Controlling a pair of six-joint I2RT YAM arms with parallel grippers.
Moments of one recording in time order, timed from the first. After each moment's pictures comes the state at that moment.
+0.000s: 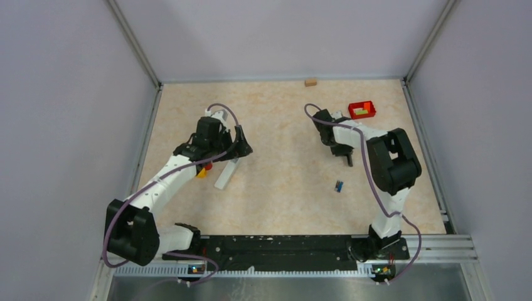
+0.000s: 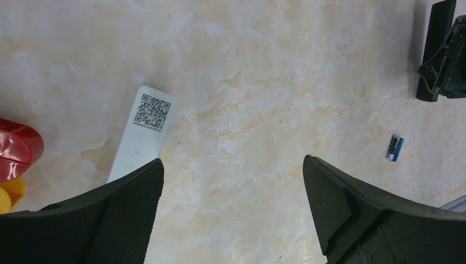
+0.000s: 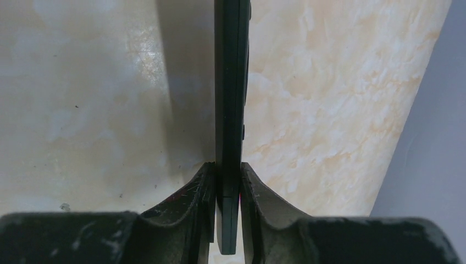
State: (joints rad) left arm -0.35 1.25 0.88 -0.36 0.16 -0.52; right arm 0.42 1.91 1.24 -0.68 0.67 0.23
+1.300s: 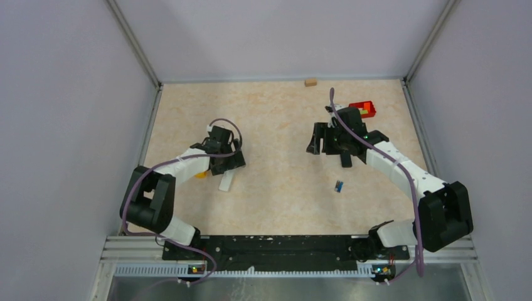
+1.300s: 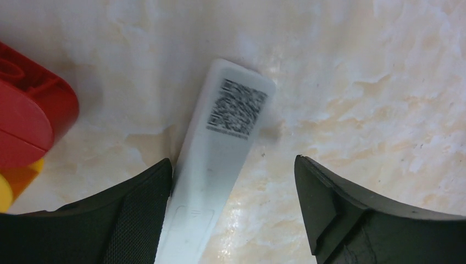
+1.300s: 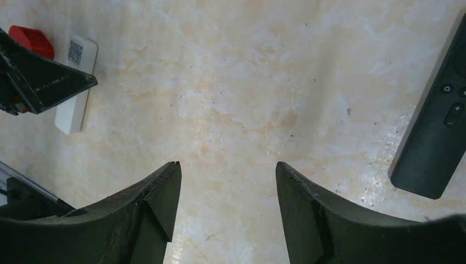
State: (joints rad) left arm -0.34 1.53 0.83 -0.34 -0.03 -0.62; right arm 0.42 1.35 0.99 -0.43 -0.19 0.38
